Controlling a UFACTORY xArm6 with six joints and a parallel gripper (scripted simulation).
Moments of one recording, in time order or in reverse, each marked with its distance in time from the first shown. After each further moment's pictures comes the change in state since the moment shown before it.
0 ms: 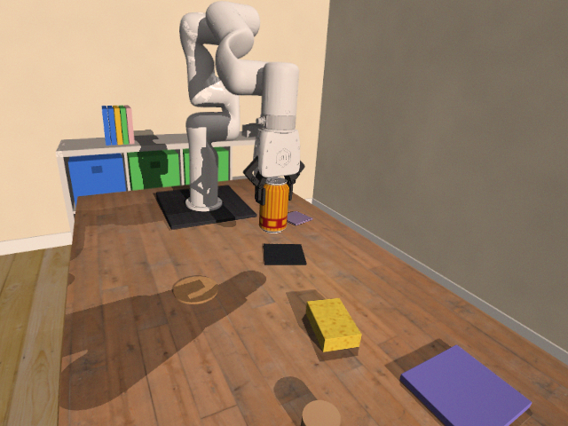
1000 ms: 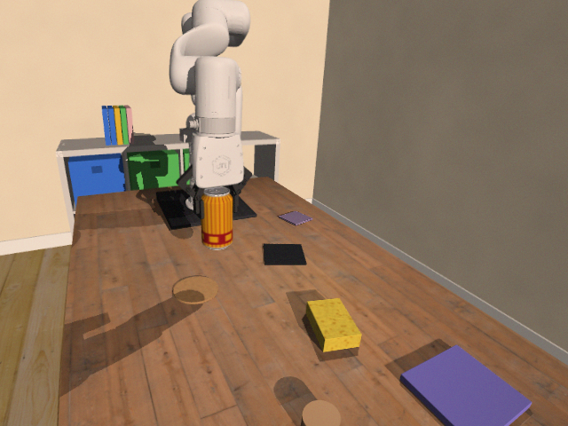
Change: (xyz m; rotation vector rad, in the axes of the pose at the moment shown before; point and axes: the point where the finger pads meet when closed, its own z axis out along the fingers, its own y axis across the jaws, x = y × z) arm -0.012 -0.149 0.000 -0.002 0.000 0.000
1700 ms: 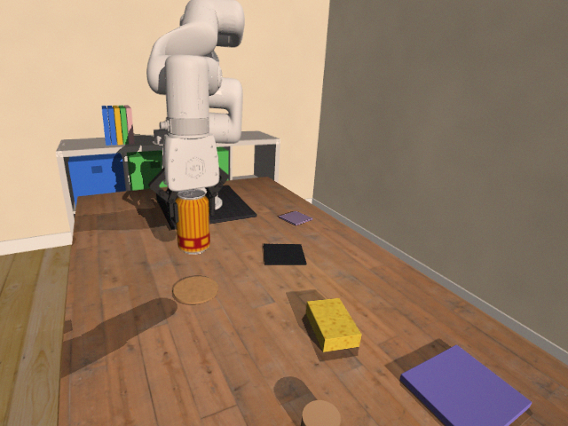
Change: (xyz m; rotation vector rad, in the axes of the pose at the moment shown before) arm 0.006 -0.050 0.000 -0.003 -0.001 -0.001
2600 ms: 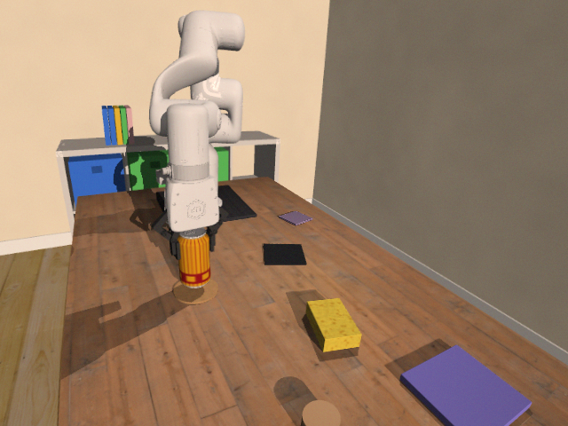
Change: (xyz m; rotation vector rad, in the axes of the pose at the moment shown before) arm 0.000 -0.002 0.082 0.001 -0.001 0.000
